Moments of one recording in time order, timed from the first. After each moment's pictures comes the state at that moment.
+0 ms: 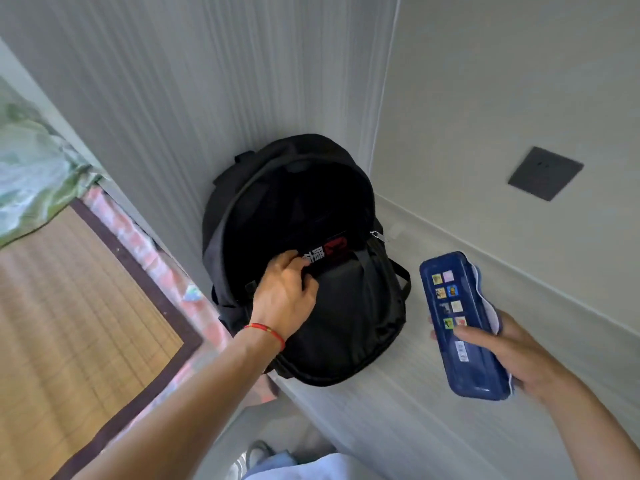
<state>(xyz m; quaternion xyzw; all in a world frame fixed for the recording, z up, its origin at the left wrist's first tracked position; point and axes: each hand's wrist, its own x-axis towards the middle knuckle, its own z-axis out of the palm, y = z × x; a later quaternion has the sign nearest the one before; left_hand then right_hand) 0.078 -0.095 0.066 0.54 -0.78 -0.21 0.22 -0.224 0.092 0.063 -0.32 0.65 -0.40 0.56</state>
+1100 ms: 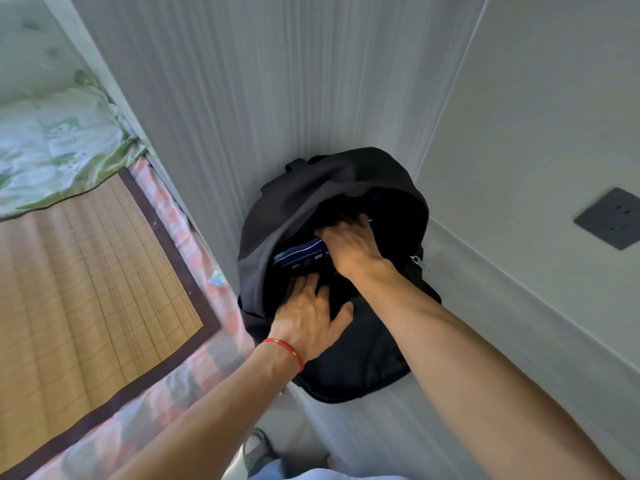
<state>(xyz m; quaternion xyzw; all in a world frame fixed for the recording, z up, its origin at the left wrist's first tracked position) 0.086 -0.092 0.049 0.55 -0.82 -0.11 0.03 -0.032 -0.179 0.095 -0.76 0.64 0.06 0.02</state>
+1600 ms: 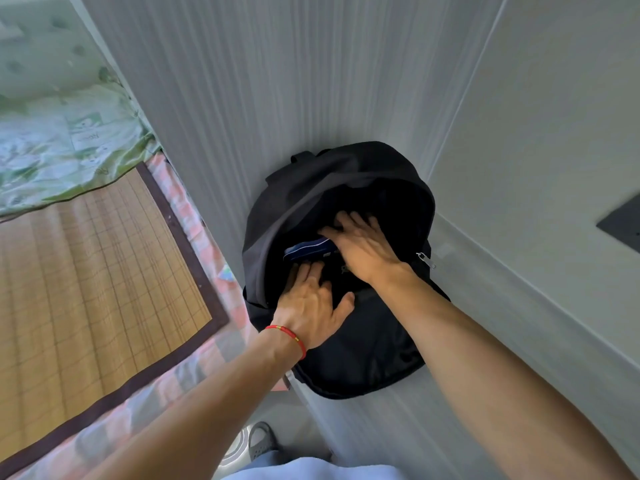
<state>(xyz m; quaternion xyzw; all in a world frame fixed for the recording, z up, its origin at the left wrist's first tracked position) 0.086 -0.104 0.051 0.56 -0.82 -0.09 0.02 -0.058 -0.179 0.069 -0.82 0.58 -0.01 -0.01</state>
